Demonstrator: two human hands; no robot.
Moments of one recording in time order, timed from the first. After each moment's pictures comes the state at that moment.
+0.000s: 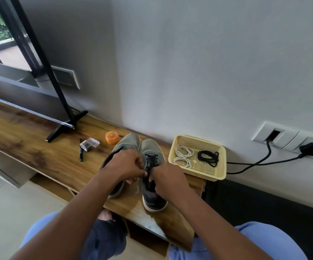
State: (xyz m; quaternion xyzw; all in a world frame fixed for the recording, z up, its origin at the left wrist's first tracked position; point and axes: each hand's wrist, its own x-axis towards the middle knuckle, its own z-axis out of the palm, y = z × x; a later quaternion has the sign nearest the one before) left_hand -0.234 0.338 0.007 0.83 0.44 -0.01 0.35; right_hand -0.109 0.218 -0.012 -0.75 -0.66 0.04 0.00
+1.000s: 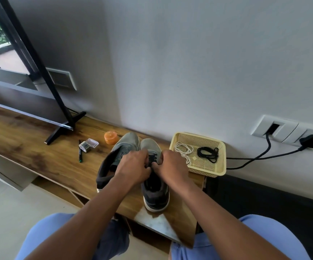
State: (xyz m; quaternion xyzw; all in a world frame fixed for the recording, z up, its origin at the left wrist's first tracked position) left_hand -0.210 0.323 -0.021 0.89 0.41 0.07 0.18; right_hand -0.086 0.243 -0.036 -0.85 -0.47 0.10 0.22
